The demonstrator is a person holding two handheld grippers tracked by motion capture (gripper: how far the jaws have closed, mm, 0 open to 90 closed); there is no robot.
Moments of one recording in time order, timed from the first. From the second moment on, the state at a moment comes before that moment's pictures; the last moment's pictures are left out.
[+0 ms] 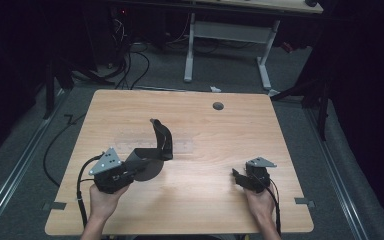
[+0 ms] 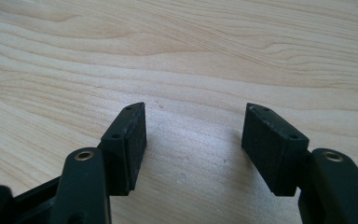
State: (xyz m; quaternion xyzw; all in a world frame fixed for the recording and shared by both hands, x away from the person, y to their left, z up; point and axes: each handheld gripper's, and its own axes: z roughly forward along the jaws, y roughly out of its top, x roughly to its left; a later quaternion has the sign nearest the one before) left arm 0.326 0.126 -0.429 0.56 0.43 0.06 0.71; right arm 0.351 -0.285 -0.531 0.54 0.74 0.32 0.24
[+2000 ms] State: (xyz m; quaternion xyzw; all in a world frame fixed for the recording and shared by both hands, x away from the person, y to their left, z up) left arm 0.423 0.193 -0.444 0.51 0.49 0.26 0.66; right arm 0.352 -0.284 -0.531 0.53 0.75 0.32 0.24
